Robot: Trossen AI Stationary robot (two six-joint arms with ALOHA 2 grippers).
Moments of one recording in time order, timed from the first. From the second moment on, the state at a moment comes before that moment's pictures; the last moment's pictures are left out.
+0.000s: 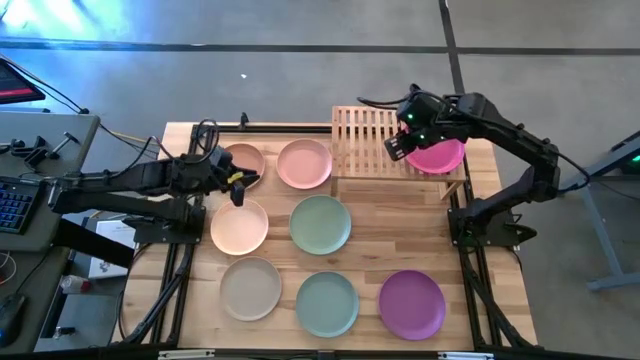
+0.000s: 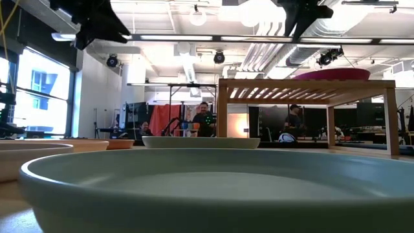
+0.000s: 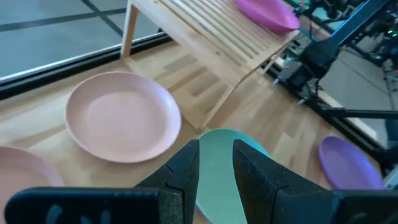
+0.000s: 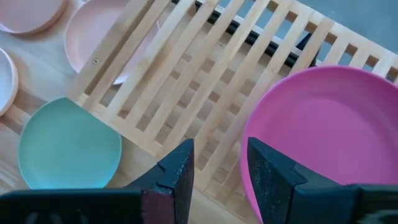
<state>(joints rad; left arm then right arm) 0.09 0.70 0.73 -0.50 -0.30 -0.60 -0.39 1.41 1.74 -1.45 0.23 0.59</state>
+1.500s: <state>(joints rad) 0.16 1.46 0.81 -0.33 -0.09 -0.92 -0.39 1.41 1.74 -1.45 0.19 0.58</state>
